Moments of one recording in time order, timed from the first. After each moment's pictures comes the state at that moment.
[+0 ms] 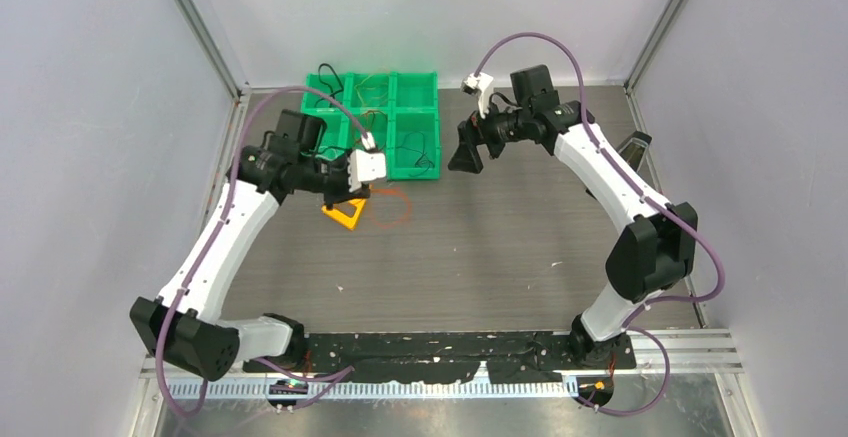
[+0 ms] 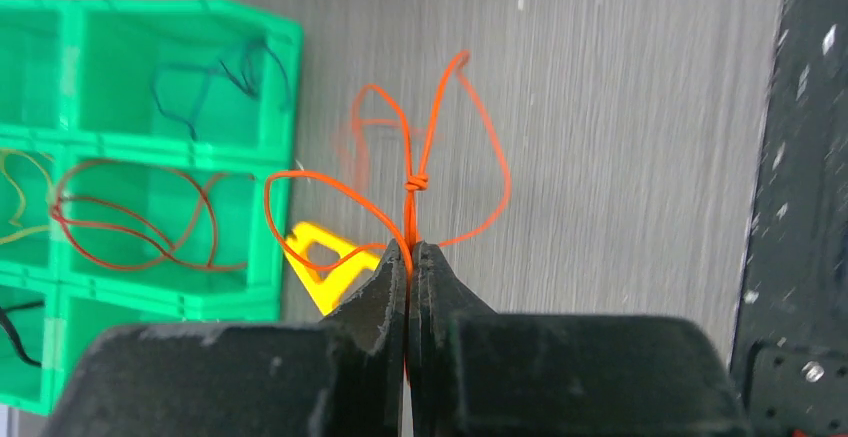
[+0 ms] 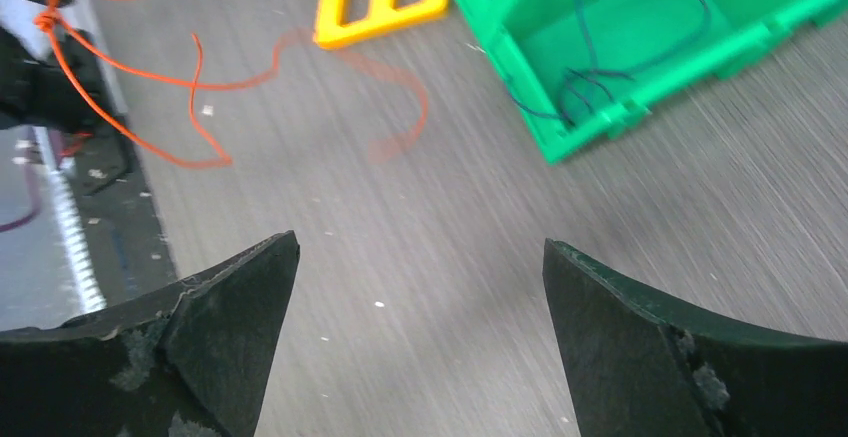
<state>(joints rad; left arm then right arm) -0.35 1.27 1.32 -1.03 0.63 1.03 0.36 1.67 1.55 -0.66 -0.70 -0.29</state>
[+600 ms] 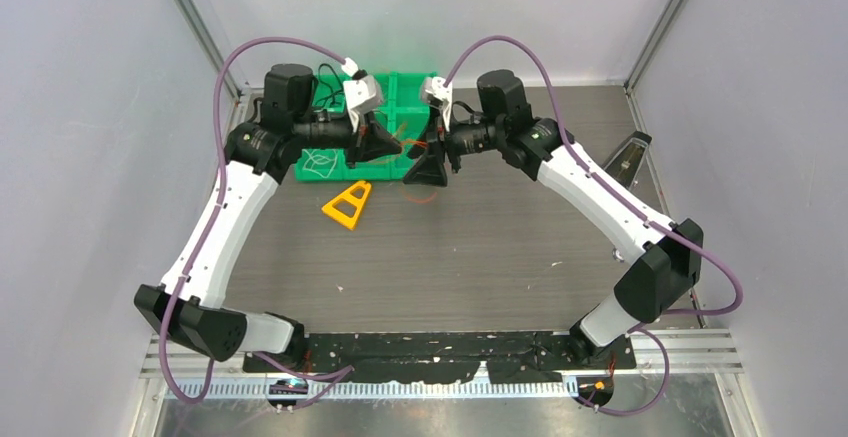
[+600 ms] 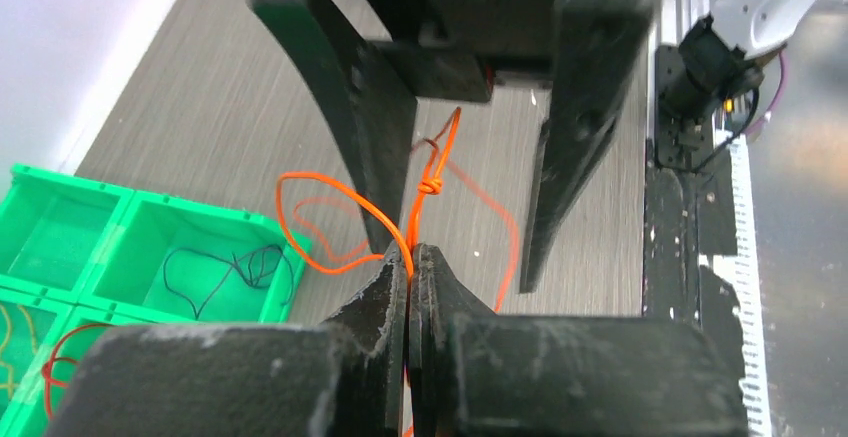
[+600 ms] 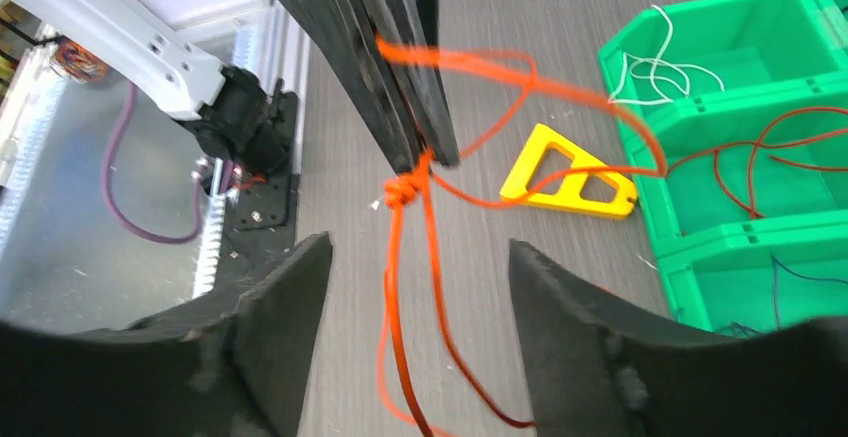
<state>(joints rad) -0.35 1.36 1.58 -0.74 0.94 0.46 0.61 1.56 1.55 -0.38 -0.92 -0.12</state>
